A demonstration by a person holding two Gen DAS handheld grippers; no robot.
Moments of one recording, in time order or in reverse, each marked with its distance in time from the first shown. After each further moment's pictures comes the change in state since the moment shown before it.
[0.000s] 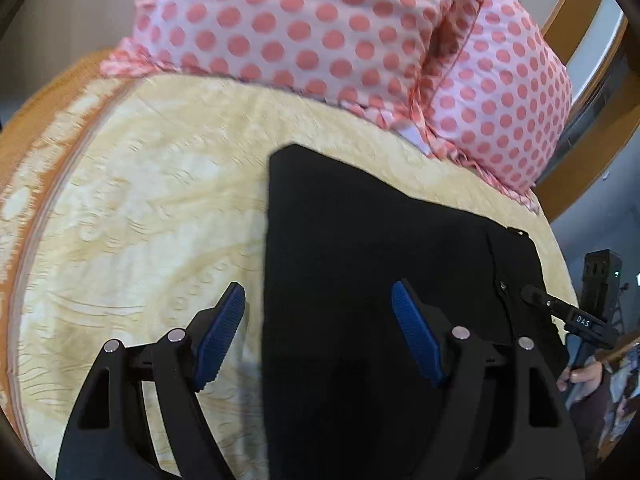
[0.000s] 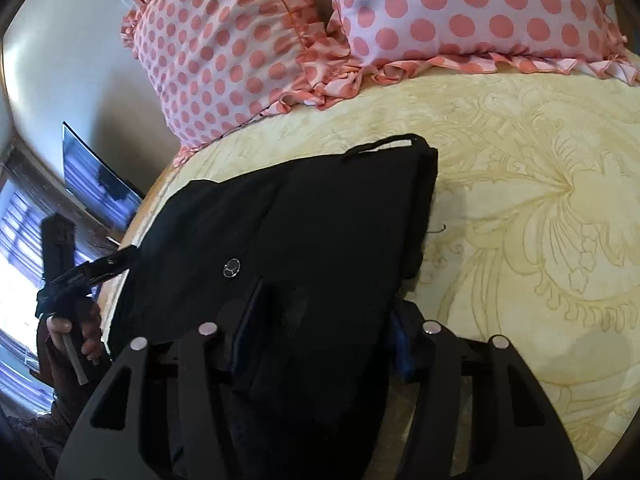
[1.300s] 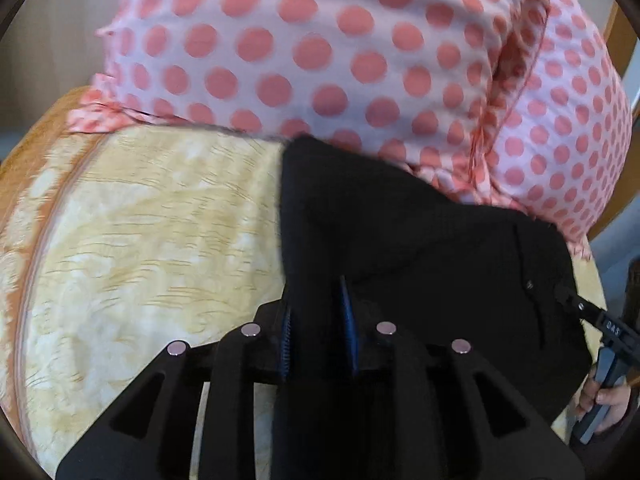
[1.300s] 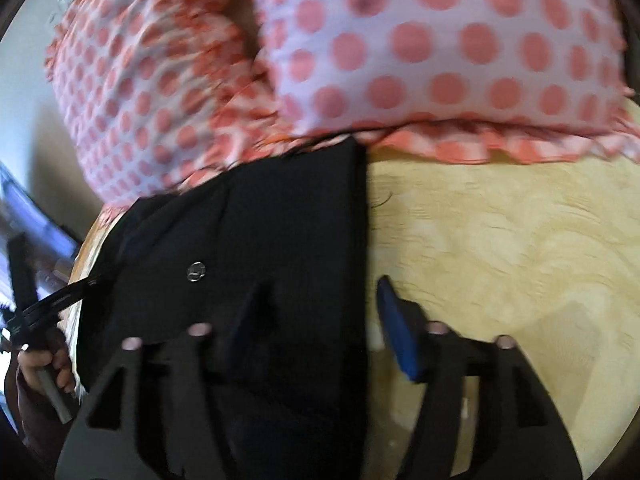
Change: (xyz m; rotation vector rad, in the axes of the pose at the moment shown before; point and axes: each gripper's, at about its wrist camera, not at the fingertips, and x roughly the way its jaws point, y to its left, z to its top) left arm 0.069 -0.005 0.095 -0.019 -0.059 0.170; right arm 0.039 -0.027 0.109 0.074 -0.074 -0.261
